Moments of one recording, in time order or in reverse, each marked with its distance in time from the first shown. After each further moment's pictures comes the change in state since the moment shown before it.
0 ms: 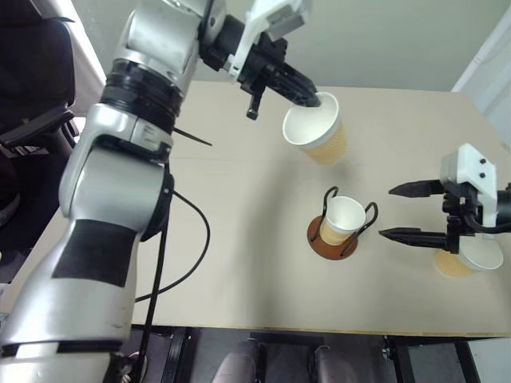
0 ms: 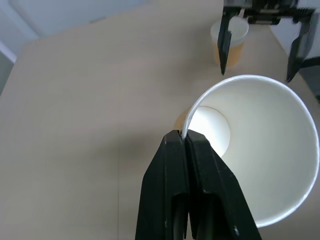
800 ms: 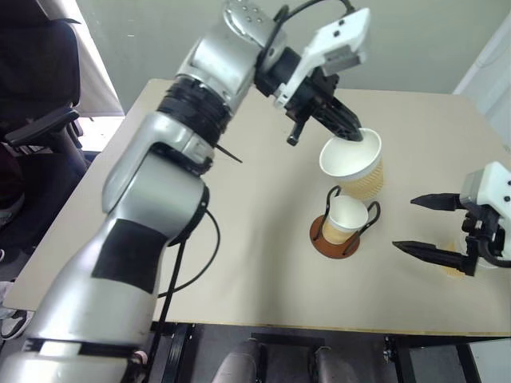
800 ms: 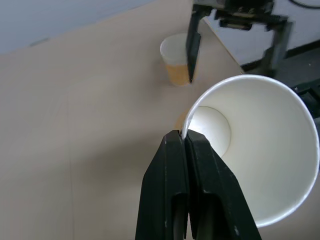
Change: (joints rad) left arm -0.034 -0.186 -0.128 0.124 -0.072 -0.095 -0.001; right arm 0.206 0.051 -0.299 -0.246 0.069 0.151 -0.097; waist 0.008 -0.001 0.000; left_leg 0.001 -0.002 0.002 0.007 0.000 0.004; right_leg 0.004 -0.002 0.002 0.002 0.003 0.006
